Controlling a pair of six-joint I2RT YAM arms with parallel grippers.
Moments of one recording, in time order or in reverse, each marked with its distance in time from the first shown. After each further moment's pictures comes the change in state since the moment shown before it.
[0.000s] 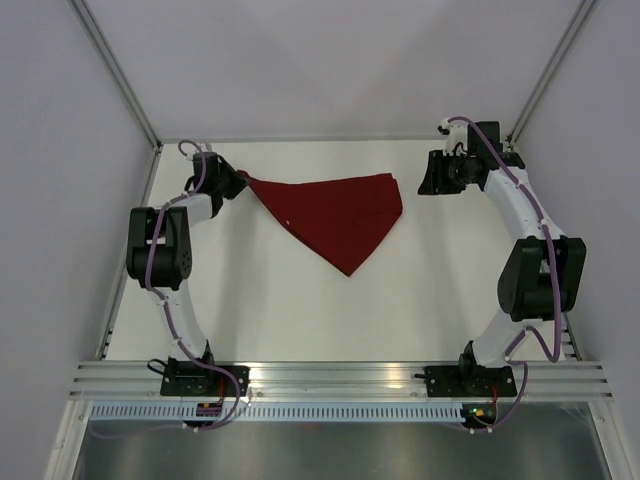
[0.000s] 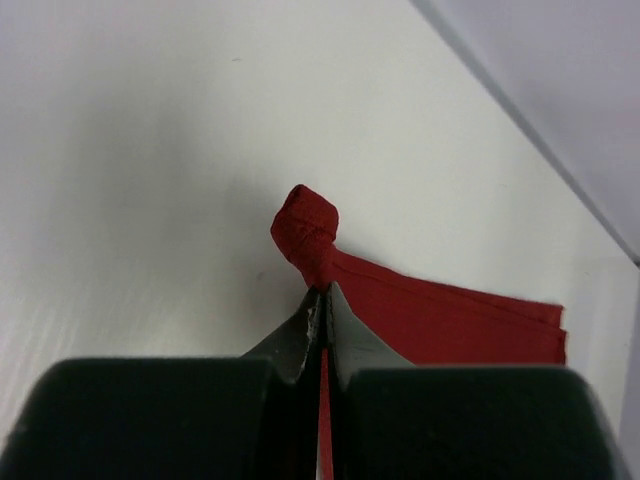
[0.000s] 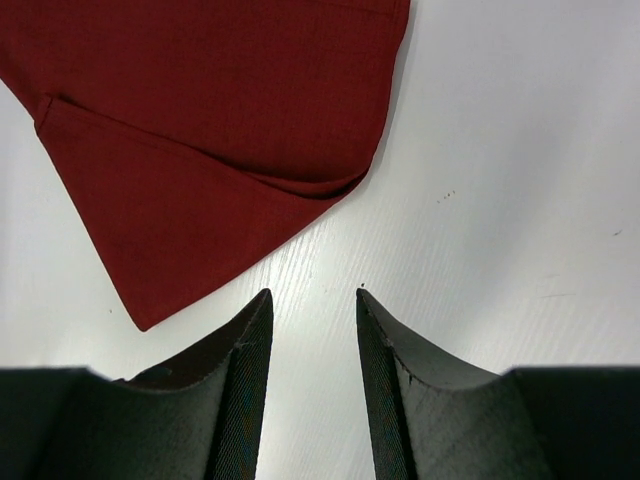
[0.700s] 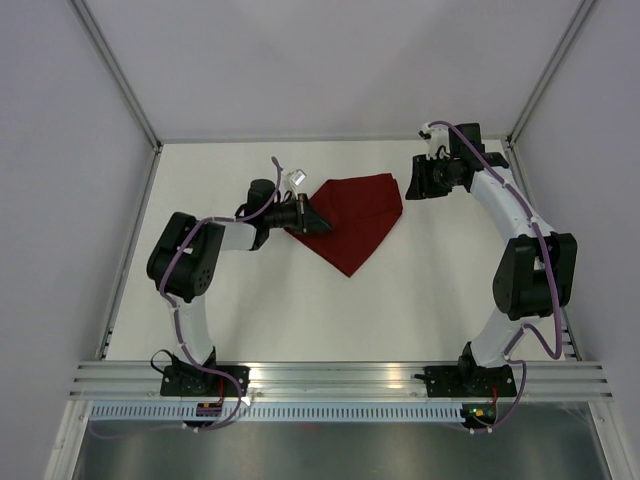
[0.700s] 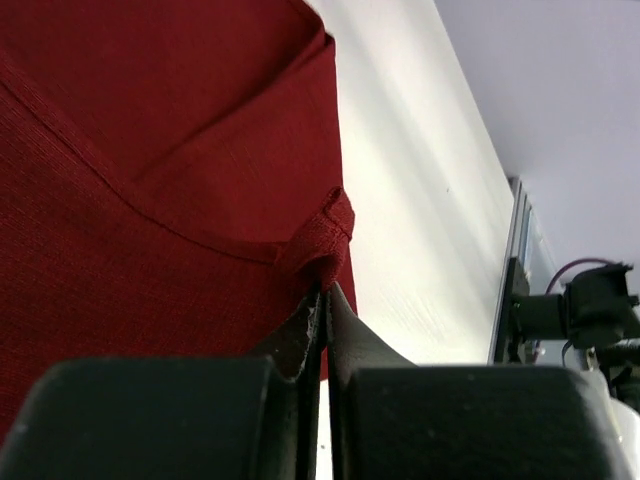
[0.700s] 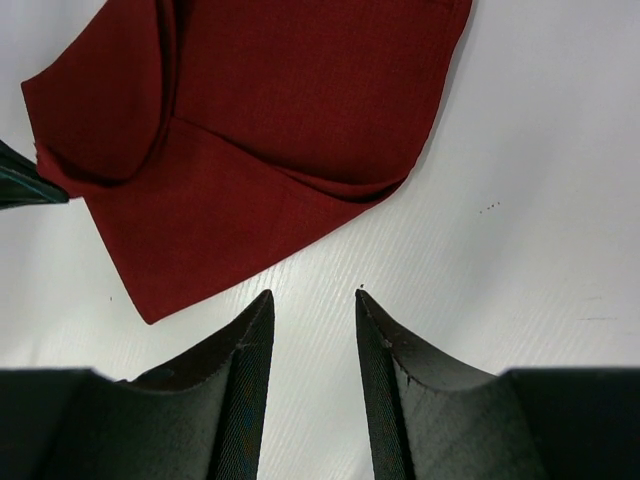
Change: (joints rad) left arm -0.322 -0.063 -0.267 0.399 0.717 0.178; right arm 0.091 0.018 0.000 -0.004 0.031 -0.021
